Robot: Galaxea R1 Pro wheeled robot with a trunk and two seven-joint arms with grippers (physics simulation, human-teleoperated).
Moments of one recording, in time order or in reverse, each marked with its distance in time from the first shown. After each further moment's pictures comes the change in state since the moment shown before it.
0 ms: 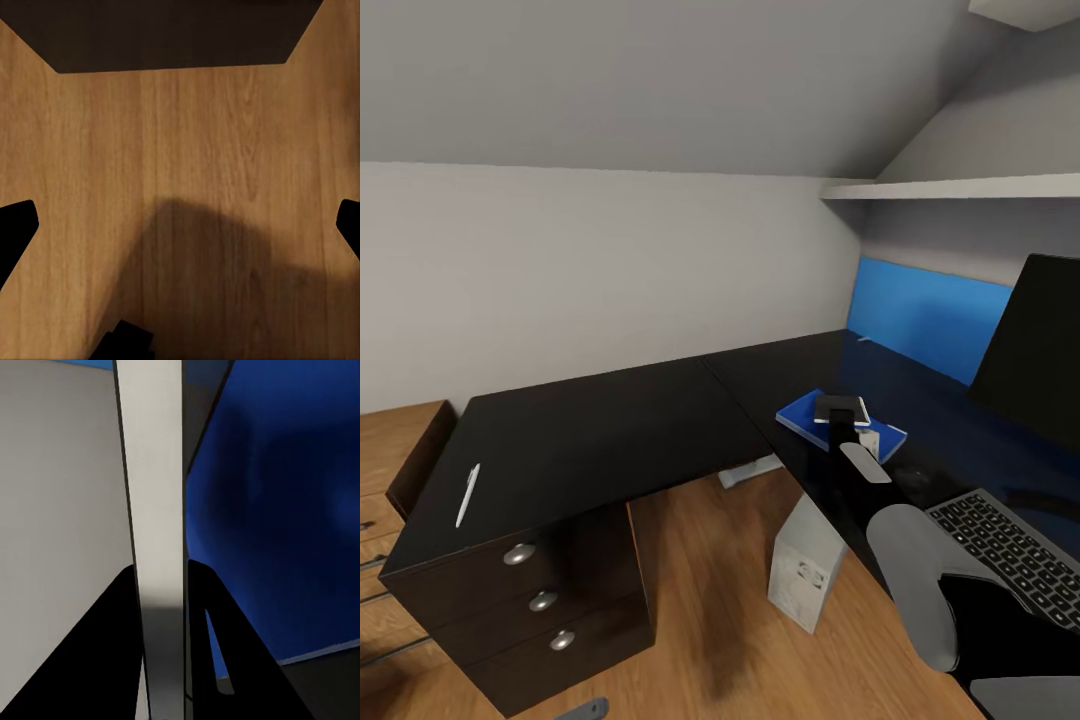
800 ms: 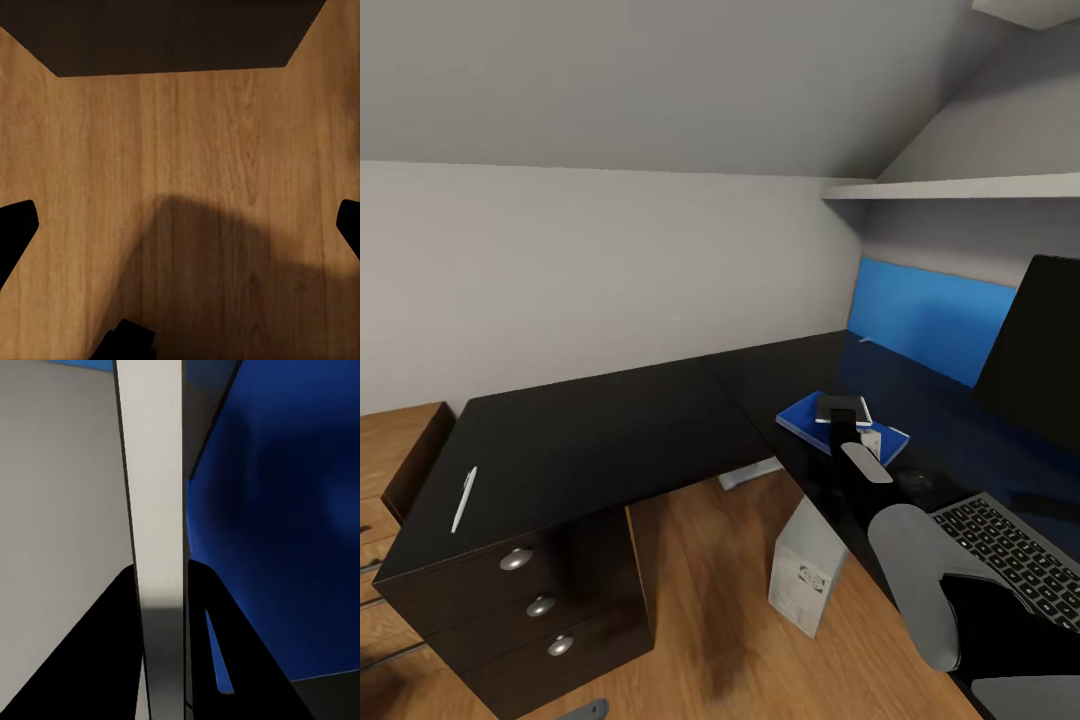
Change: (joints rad) left arm 0.000 -0.001 0.000 0.004 0.000 0.001 0.001; right arm 0.000 -0.006 0.000 0.000 0.000 0.000 -0.001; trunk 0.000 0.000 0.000
